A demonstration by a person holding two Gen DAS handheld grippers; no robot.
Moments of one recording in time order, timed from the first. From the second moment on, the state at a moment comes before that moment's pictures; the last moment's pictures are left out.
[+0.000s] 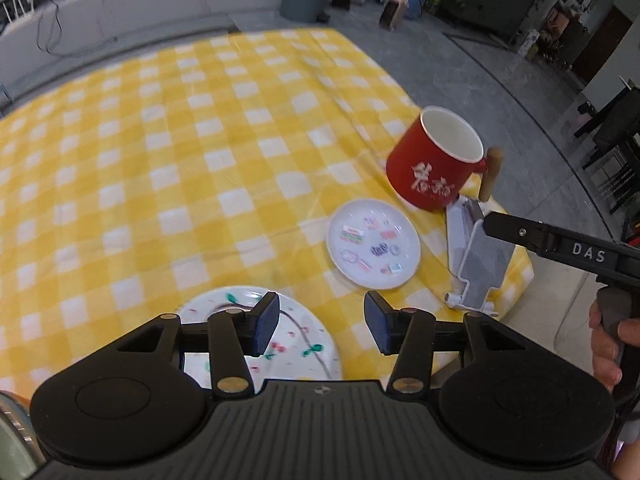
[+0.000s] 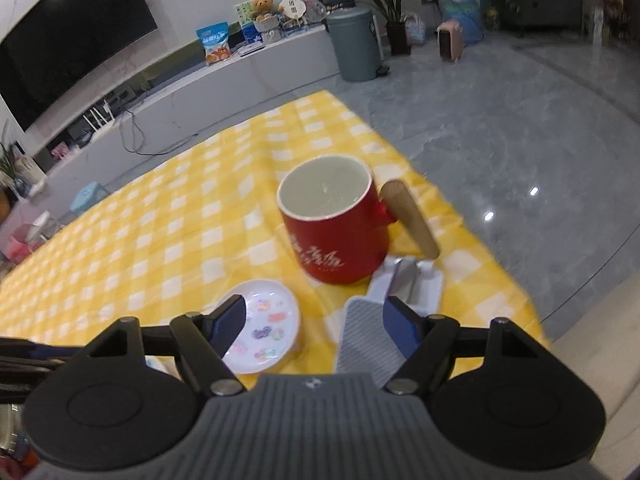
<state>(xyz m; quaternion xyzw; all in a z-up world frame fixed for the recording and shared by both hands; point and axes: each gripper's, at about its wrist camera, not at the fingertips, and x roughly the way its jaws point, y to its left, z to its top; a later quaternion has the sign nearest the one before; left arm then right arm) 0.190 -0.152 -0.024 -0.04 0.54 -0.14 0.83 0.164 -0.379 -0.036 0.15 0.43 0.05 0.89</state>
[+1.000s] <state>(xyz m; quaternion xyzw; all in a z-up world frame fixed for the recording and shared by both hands) 0.247 -0.200 -0.104 -0.04 0.56 -0.08 0.83 0.217 -0.315 -0.115 0.08 0.54 0.06 0.83</state>
